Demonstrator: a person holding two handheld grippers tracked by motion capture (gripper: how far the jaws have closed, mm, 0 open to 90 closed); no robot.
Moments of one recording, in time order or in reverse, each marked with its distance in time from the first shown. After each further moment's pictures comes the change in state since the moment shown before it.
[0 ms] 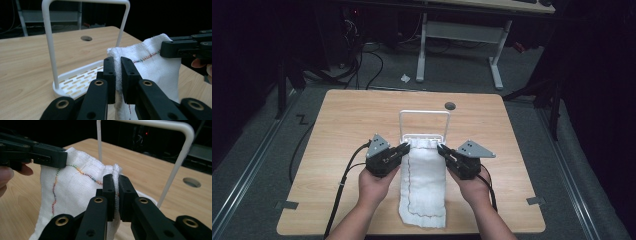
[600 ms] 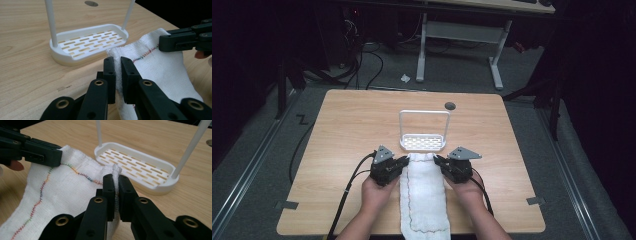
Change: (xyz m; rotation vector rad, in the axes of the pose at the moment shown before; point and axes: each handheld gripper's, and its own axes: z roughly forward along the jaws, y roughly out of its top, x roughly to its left) left arm 0.013 -0.058 0.023 0.155 0.026 -0.065; right arm -0.005 -0.049 0.036 0.170 0.027 0.056
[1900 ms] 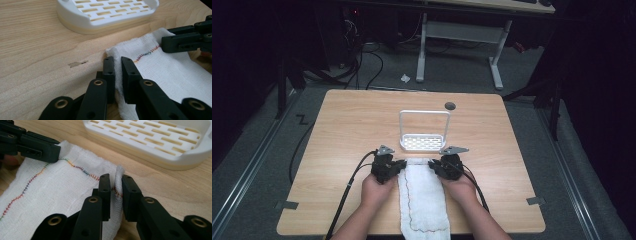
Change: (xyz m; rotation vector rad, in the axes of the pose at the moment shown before) left arm 0.035 -0.019 0.036 0.205 0.002 -0.100; right arm -0.017 -0.021 0.053 0.199 0.040 0.100
